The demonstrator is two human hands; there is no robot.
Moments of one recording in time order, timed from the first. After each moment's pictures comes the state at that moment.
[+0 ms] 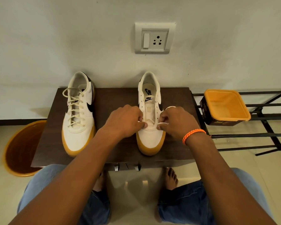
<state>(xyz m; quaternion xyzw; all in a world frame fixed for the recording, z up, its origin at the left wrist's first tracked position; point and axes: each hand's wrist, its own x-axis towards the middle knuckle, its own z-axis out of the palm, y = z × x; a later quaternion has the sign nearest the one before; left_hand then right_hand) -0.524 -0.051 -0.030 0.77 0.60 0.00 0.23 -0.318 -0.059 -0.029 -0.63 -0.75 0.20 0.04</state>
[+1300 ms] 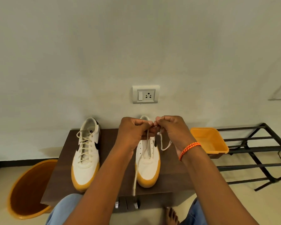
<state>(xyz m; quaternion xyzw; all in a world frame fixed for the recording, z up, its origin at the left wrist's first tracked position) -0.490 -0.080 0.098 0.47 0.53 0.47 0.54 -0.341 -0.073 0.107 -0.59 -0.49 0.46 0.44</state>
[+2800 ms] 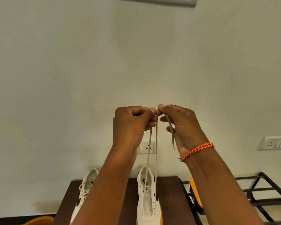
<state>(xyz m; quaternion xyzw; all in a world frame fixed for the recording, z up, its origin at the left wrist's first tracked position) -0.494 -0.081 0.300 0.52 0.44 0.63 0.38 -0.358 -0.077 0.309 -0.47 -0.52 0.39 0.60</state>
